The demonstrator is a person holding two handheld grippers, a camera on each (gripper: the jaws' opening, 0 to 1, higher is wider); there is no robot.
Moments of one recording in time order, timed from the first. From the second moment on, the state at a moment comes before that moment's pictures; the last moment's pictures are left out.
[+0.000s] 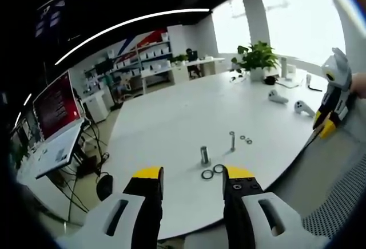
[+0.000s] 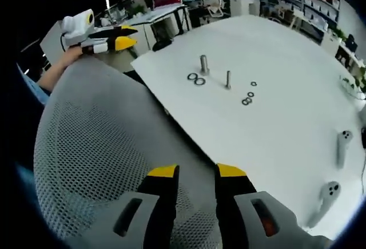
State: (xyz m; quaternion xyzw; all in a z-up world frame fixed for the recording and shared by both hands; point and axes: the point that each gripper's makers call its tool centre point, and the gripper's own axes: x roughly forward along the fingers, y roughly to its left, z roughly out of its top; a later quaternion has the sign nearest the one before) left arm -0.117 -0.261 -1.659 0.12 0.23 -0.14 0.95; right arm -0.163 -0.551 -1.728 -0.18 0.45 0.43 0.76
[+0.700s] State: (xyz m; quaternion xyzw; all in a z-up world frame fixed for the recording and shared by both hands) left arm -0.119 -0.260 -1.663 0.13 0.24 -0.14 0.95; right arm -0.104 -0.531 -1.735 -0.27 0.44 0.49 0.70
